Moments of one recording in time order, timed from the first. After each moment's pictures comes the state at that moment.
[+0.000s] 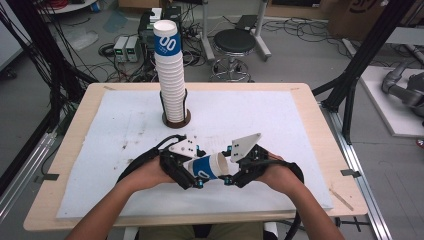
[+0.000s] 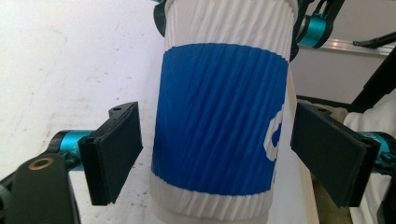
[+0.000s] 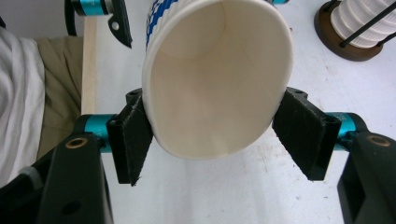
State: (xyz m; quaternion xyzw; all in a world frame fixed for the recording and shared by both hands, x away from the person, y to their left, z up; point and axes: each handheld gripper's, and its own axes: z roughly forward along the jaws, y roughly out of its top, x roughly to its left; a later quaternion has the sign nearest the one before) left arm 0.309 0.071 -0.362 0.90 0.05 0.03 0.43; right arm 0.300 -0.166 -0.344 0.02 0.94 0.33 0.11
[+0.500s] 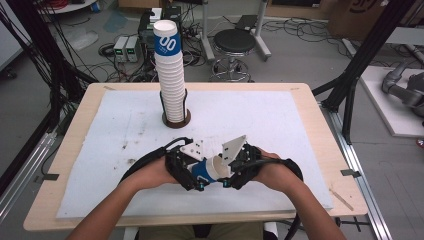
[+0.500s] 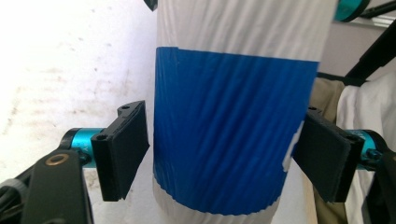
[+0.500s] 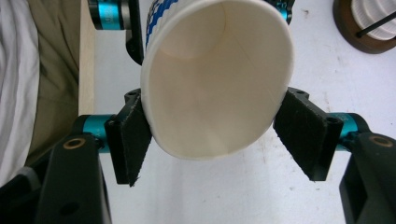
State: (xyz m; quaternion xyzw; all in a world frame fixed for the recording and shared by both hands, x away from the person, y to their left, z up) left arm 0.315 0.059 -0.374 0.93 0.05 0.00 0.36; right arm 0.297 -0.147 -0.339 0.00 0.96 0.26 0.11
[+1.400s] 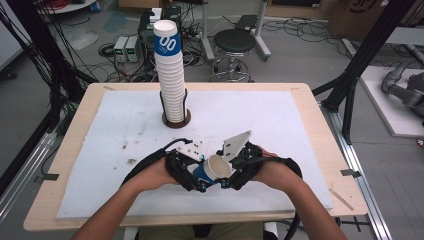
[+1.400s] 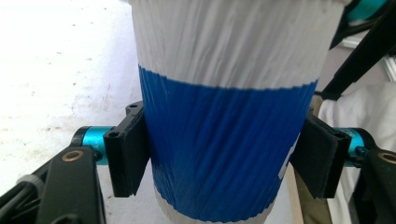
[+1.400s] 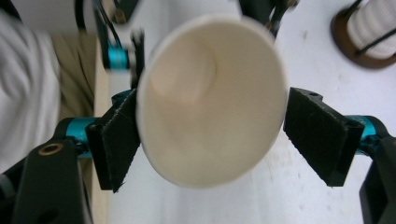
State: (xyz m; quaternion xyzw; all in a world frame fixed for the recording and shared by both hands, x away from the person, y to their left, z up) left arm 0.316 0.063 -0.383 0.91 0.05 -0.03 0.42; right arm 0.298 -0.149 -0.332 0.01 0.95 0.31 0.09
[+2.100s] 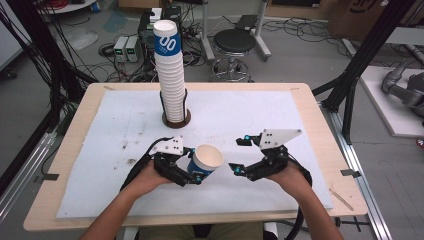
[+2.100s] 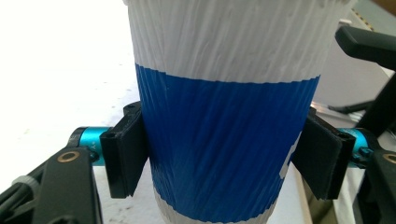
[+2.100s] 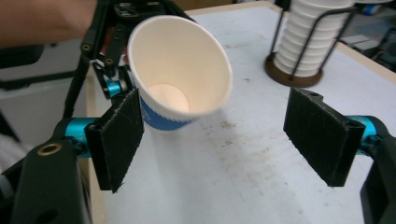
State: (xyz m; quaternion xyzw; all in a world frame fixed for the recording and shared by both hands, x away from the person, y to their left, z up) left arm 0.317 0.099 -0.400 0.83 0.12 0.00 0.55; right arm 0.299 -0.216 -0.343 0.15 0.84 0.51 0.10
